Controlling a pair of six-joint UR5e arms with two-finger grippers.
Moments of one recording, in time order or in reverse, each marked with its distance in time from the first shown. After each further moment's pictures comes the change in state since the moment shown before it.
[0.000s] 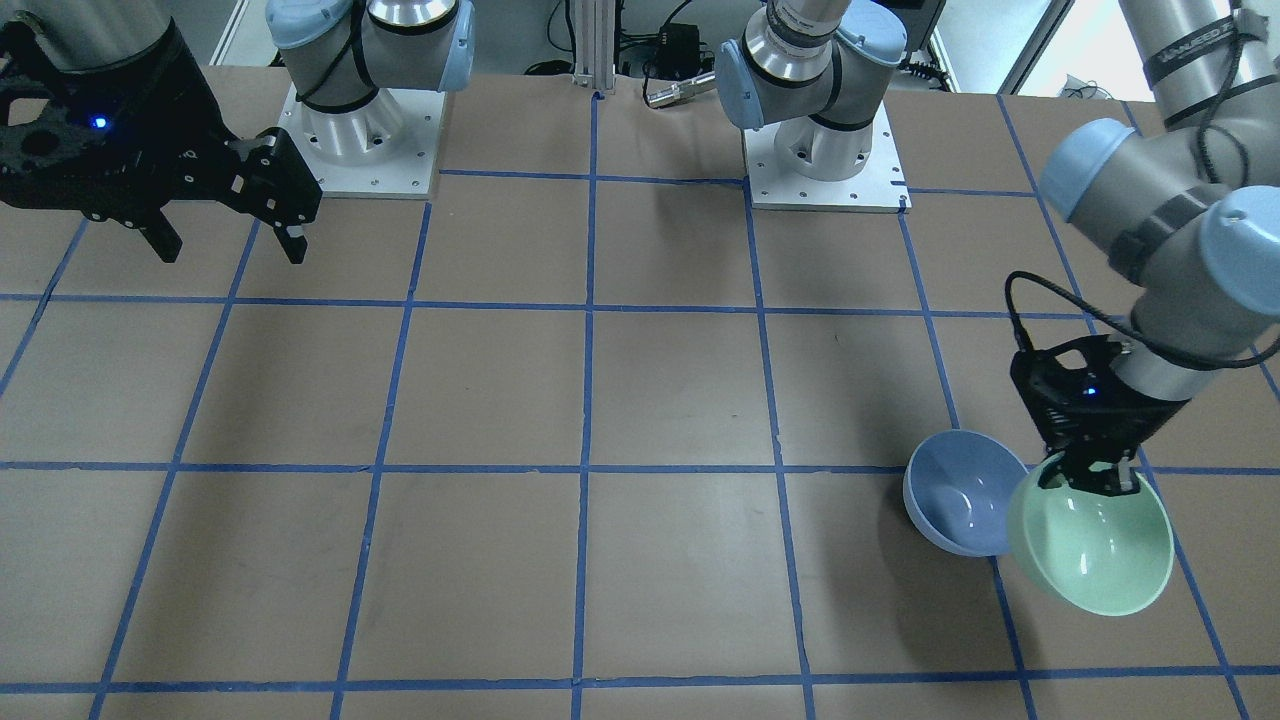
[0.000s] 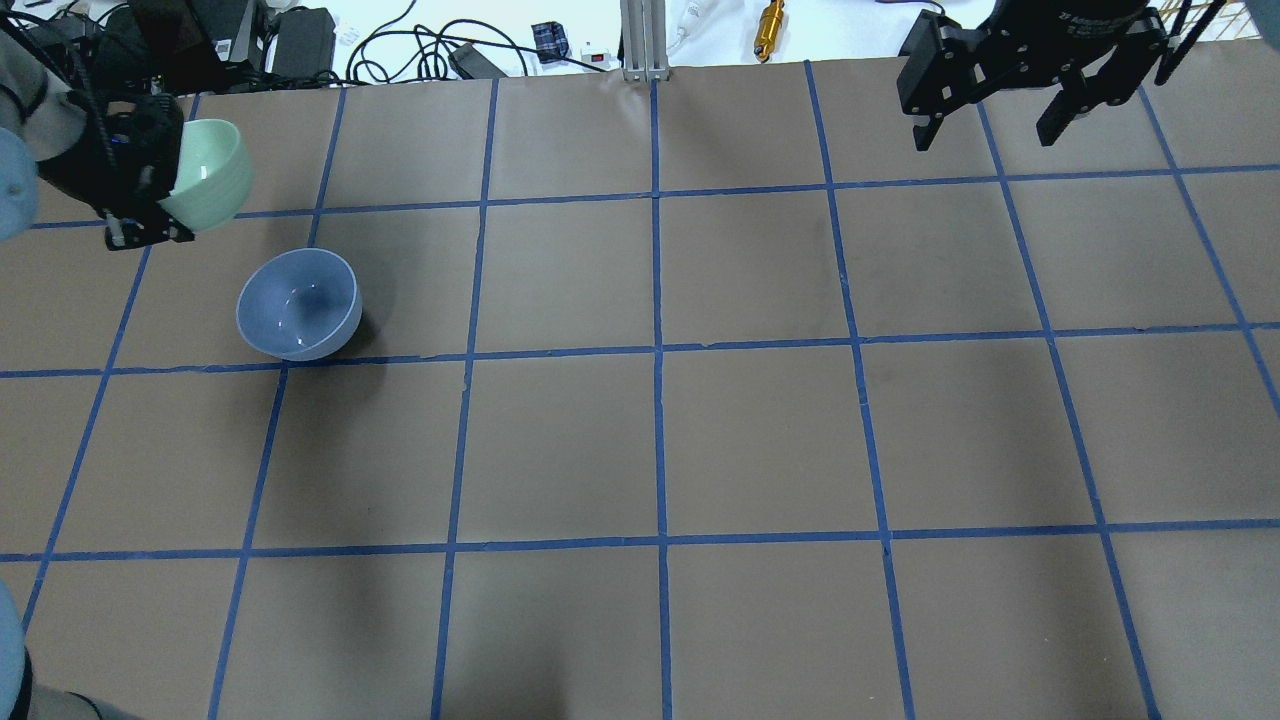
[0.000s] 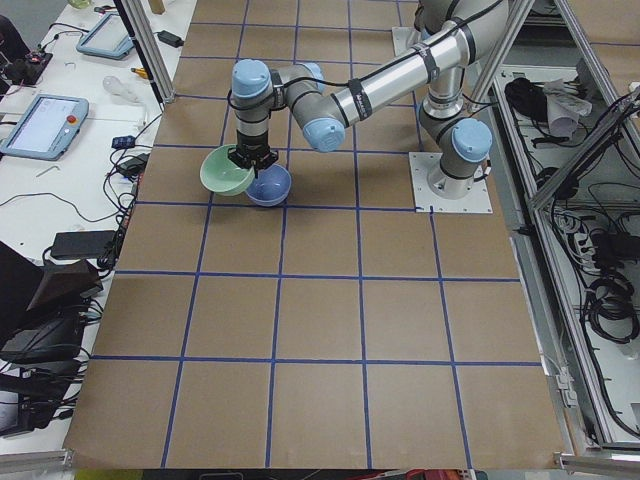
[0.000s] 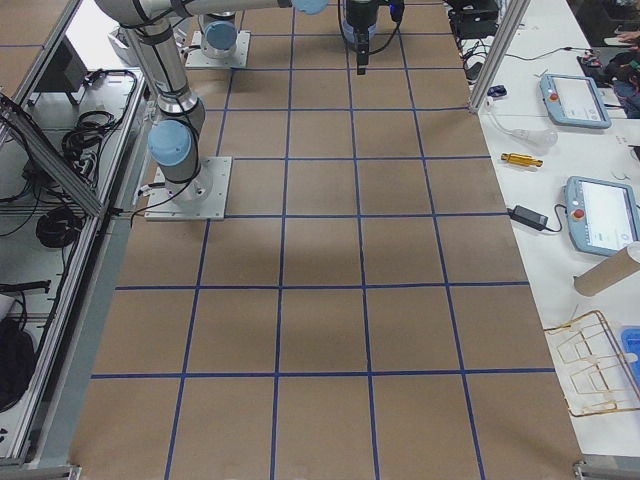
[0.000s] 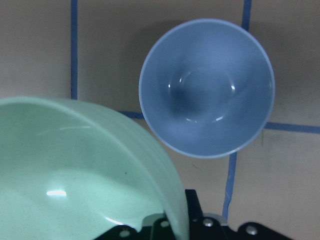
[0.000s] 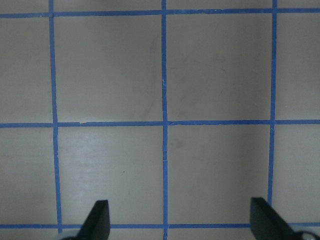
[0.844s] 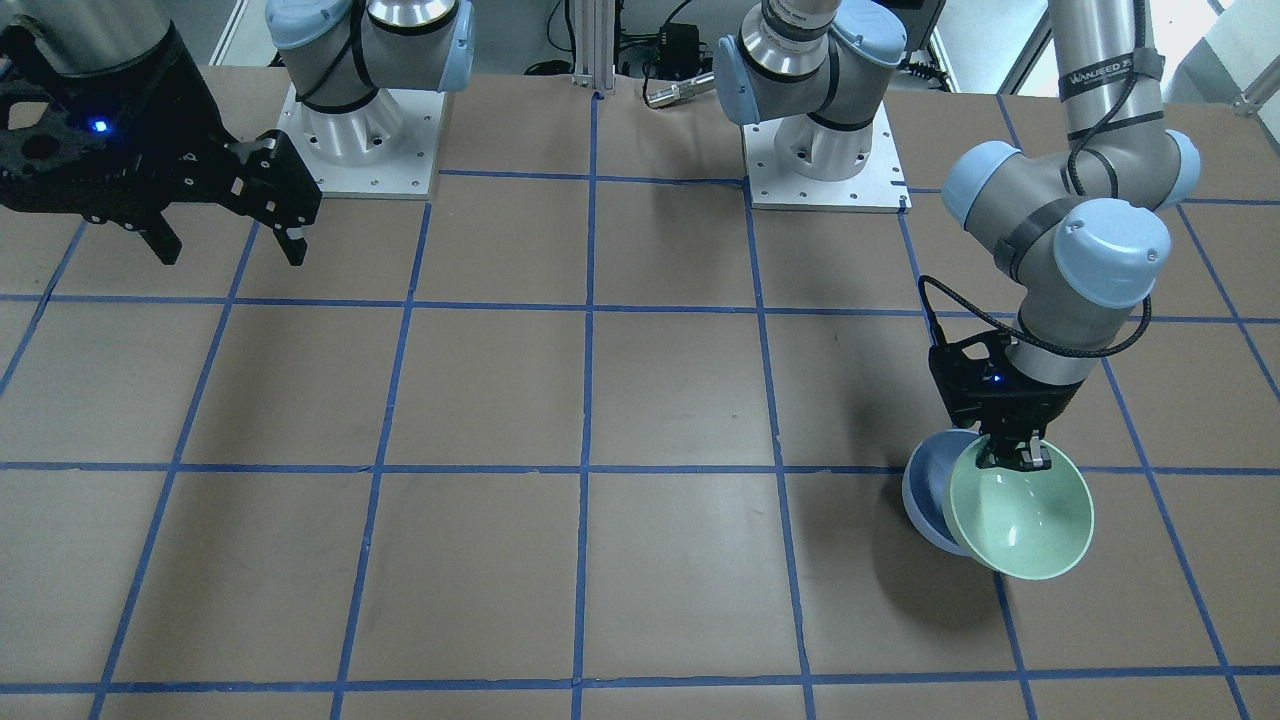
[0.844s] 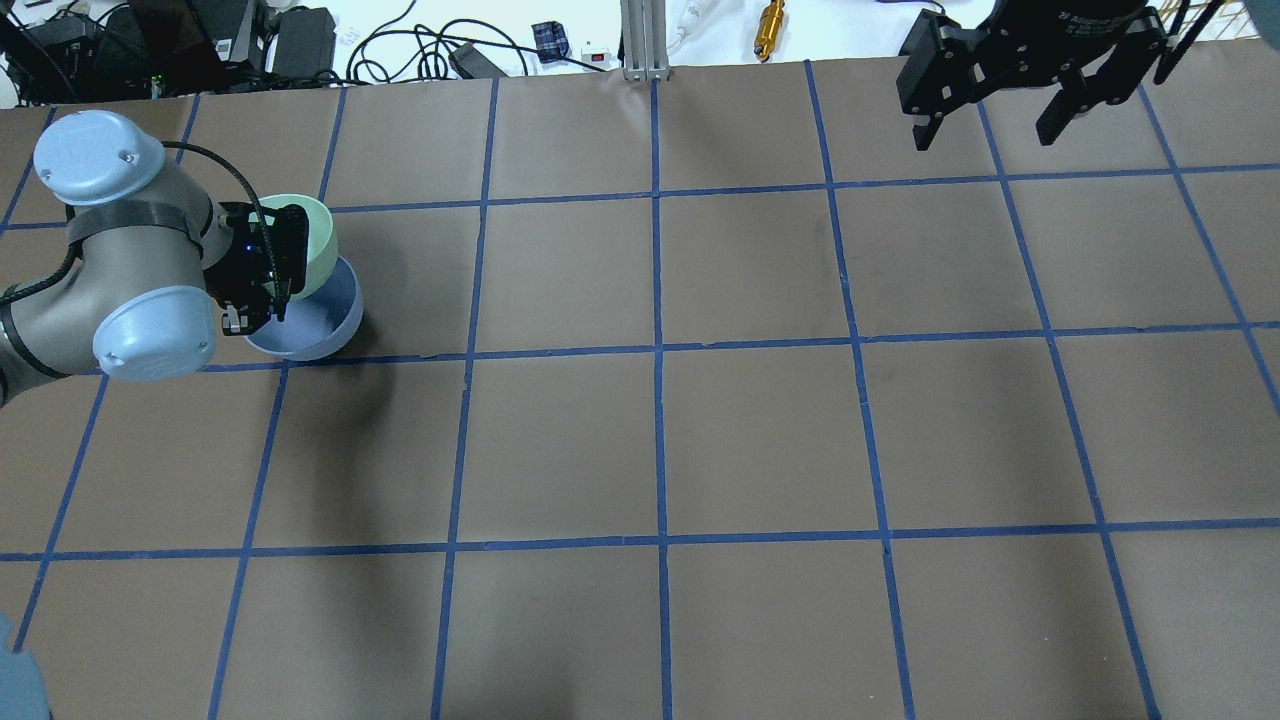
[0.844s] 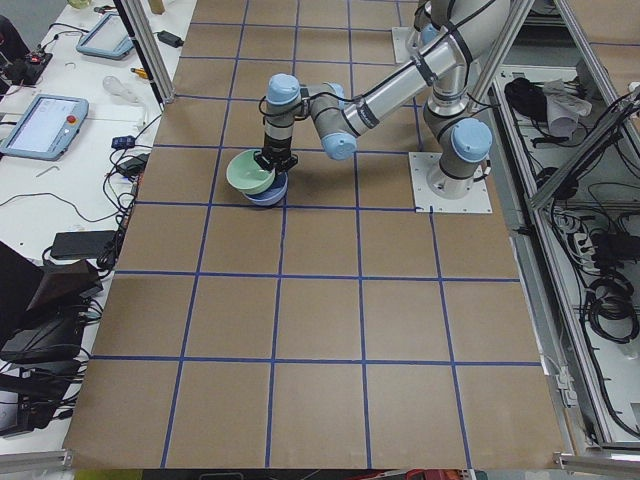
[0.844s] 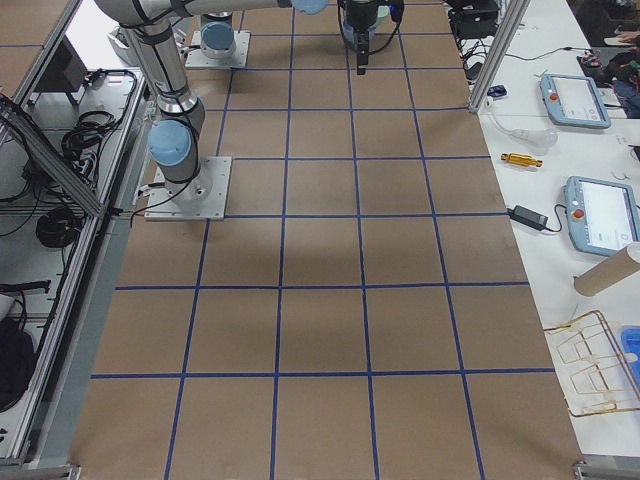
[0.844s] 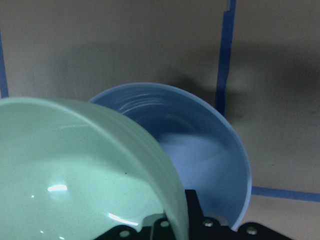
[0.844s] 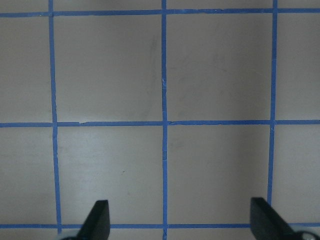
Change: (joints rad) left arm -0.027 0.030 -0.195 0.177 0.068 0.004; right arm 0.000 0.001 0.000 0.000 -0.001 -0.002
